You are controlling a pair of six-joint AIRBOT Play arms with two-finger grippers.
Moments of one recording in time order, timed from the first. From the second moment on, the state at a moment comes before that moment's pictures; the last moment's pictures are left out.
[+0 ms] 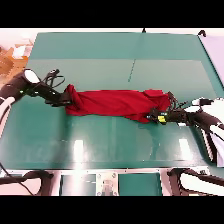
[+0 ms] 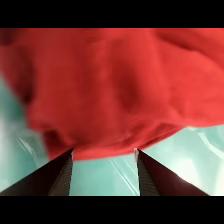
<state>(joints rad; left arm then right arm) -0.06 -1.45 1.13 1.17 -1.10 -1.40 -0.12 -1.35 0.56 -0.65 0.80 1.12</state>
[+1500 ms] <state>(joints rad) -0.17 -0.99 2.04 1.50 -1.12 -1.59 -0.51 -0.95 1.85 -0.65 1.25 1.31</state>
